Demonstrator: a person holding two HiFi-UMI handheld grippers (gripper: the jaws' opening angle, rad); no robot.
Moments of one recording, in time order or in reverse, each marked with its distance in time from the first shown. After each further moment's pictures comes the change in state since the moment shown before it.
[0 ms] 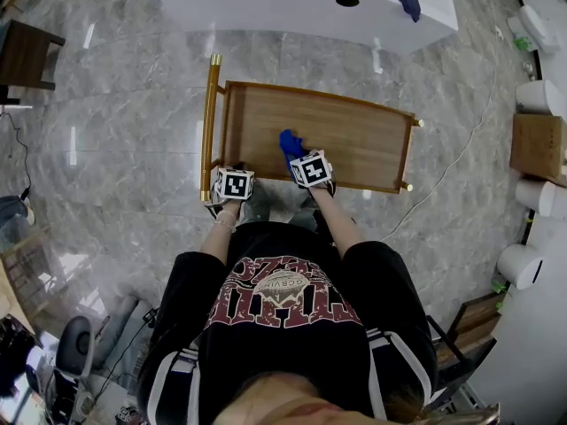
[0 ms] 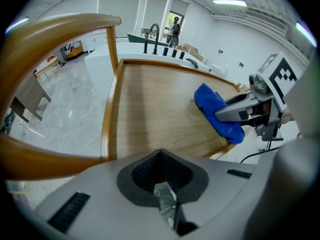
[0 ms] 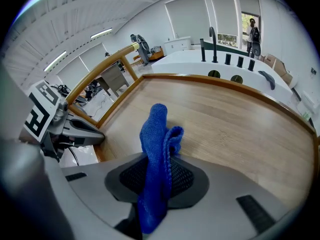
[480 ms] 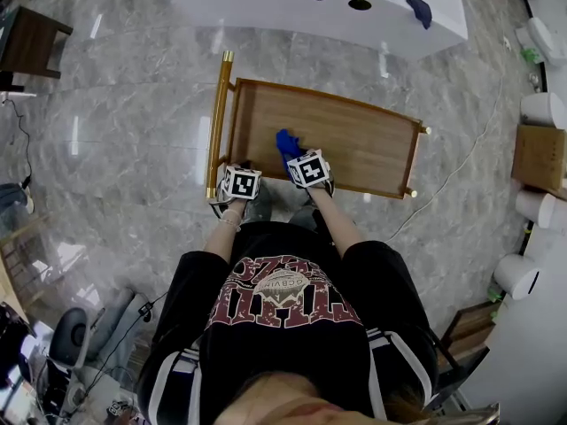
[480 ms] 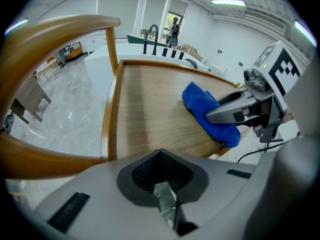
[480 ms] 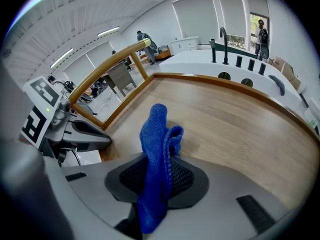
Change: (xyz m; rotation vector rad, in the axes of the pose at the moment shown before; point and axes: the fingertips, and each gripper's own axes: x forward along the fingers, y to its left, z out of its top) left arm 0.000 0.000 0.001 0.011 -0.013 -0.002; right arm 0.016 0.028 0.015 -0.054 0.005 0.044
